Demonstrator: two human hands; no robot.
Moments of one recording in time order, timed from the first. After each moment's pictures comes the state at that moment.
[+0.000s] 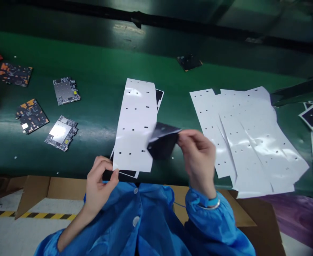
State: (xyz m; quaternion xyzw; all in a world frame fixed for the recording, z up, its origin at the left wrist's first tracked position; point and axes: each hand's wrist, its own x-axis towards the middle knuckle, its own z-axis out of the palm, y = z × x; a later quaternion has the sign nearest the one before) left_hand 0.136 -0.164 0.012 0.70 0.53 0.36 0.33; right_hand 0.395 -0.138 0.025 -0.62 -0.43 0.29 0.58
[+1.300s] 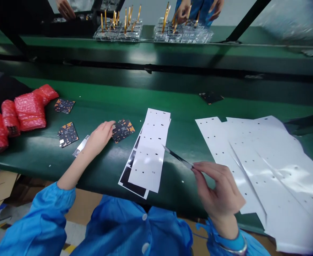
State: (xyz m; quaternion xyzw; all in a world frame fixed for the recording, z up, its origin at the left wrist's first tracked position) left_hand 0.089 0.008 0.013 0.82 0.55 0.12 0.04; right_hand 0.415 -0.146 0.039 -0.50 -0.71 -0.07 0.49
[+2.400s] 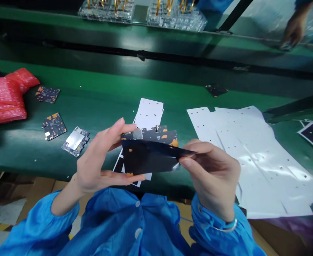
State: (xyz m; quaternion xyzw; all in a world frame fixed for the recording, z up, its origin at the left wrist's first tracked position) left_hand 0.137 -0.089 0.090 0.79 0.31 0.44 0.30; right_hand 0.382 -0.138 0.092 -0.46 -0.53 0.37 0.61
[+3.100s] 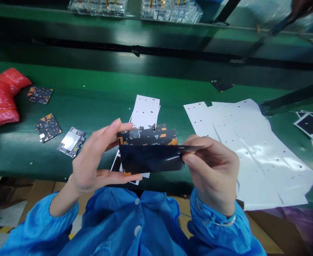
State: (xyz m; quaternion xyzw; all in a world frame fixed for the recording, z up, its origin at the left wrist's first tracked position) left_hand 0.137 -0.084 0.088 0.79 0.29 0.44 0.32; right_hand 0.388 -0.139 0.090 -0.47 -0.51 0.39 0.61
